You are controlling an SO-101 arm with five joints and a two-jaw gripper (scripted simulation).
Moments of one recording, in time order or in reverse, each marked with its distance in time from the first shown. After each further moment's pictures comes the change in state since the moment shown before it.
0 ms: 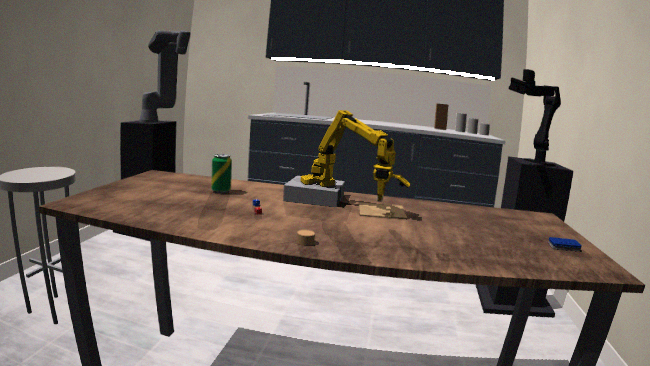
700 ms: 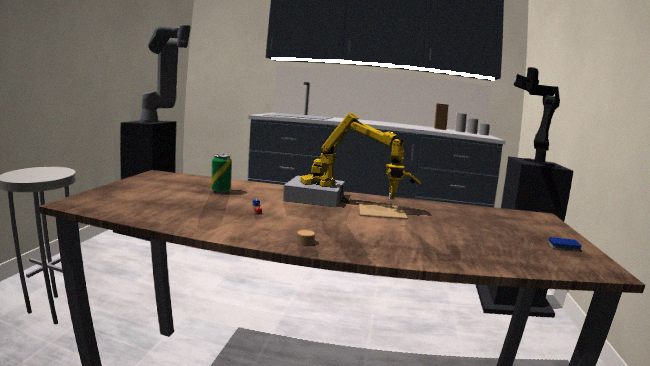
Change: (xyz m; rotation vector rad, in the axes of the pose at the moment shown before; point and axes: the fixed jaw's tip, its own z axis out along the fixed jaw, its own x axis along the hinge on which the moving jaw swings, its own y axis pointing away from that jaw) arm -0.027 0.055 0.001 0.001 -0.008 -0.252
